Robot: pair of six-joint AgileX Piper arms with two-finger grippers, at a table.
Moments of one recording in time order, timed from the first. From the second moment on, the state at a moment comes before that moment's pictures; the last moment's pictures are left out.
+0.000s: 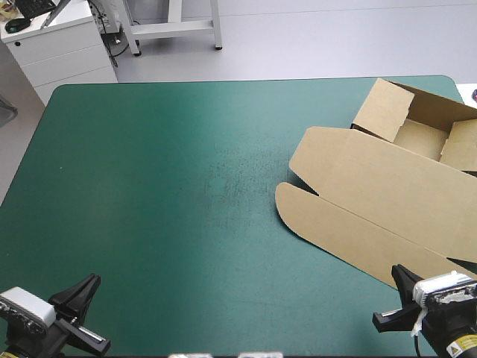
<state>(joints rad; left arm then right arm) -0.45 -0.02 -0.42 0.00 0.78 0.05 0.08 0.11 -0.41 0.26 0.76 -0.24</state>
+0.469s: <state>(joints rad) -0.45 -0.02 -0.42 0.00 0.78 0.04 0.08 0.01 -0.41 0.25 0.77 -0.20</state>
